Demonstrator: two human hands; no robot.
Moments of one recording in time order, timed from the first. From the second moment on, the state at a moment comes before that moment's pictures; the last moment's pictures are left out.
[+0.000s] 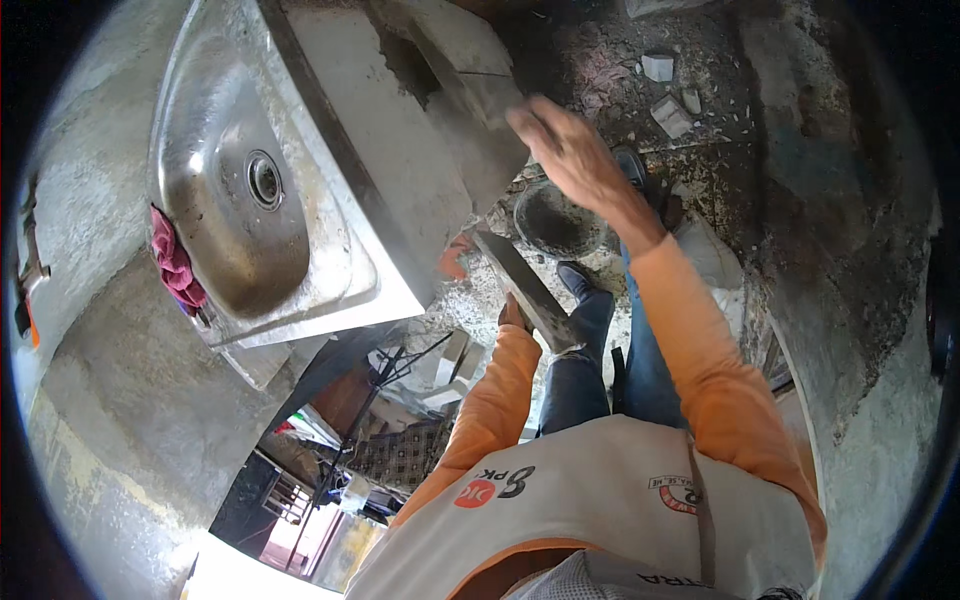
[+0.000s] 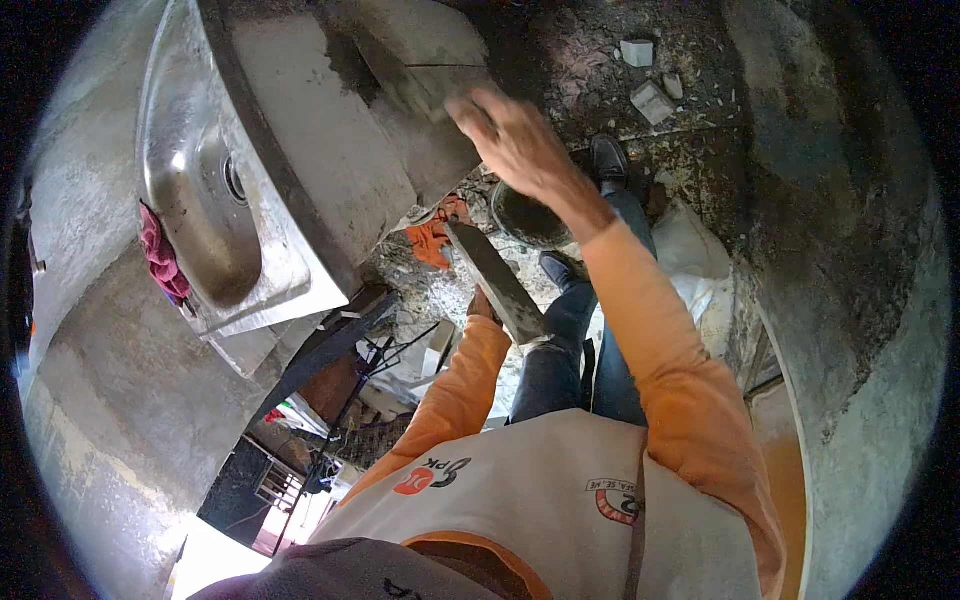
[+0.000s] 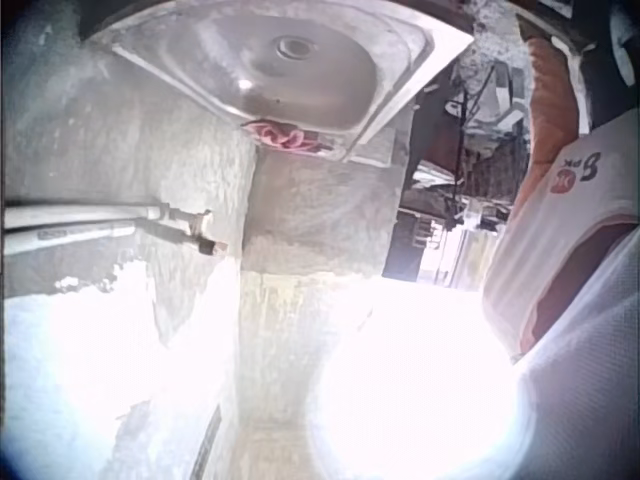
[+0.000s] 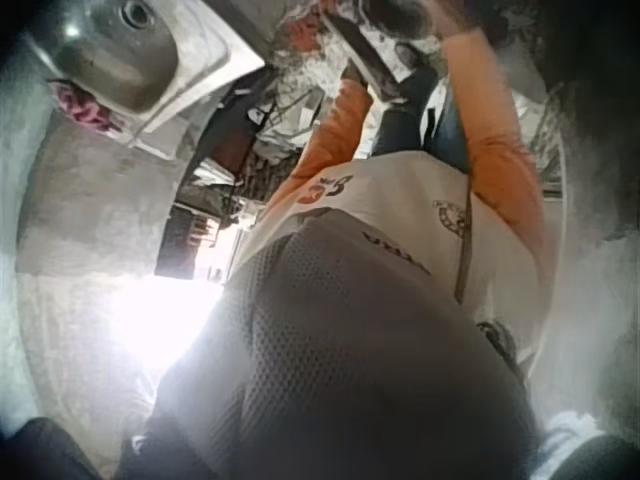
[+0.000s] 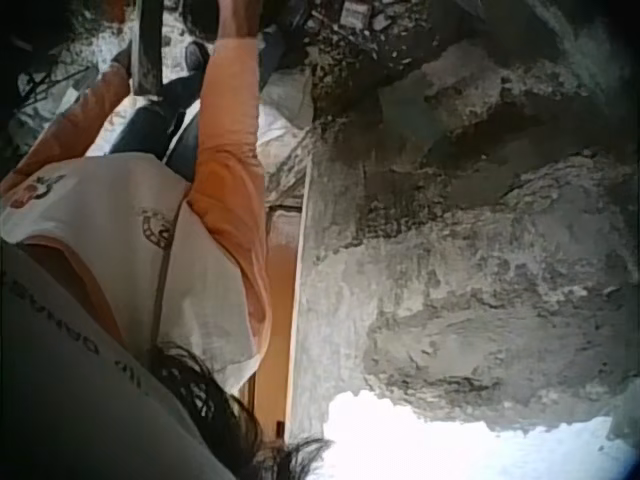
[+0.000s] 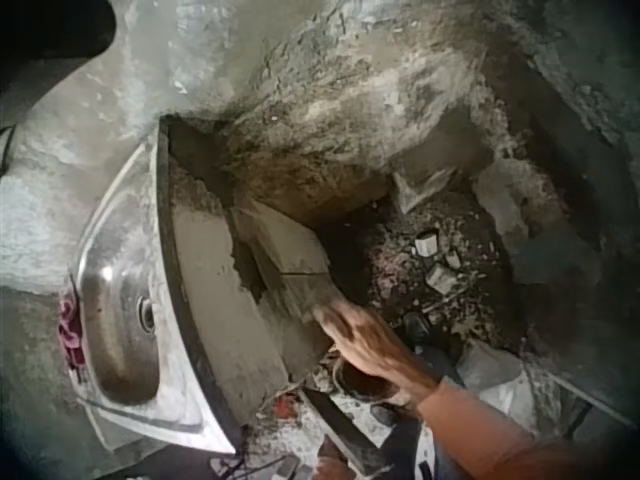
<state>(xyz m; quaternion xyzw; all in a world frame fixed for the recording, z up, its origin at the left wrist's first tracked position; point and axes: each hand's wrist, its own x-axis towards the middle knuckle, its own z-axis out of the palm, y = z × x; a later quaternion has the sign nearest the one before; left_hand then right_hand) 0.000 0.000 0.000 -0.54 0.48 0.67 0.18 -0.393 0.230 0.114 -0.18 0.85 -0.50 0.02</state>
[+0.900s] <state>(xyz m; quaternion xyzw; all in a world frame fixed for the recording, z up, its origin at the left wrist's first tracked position) 0.007 0.025 -0.019 -0.61 0.46 0.63 0.15 -0.303 0.276 0.100 -0.21 0.87 -0.44 -0.06</state>
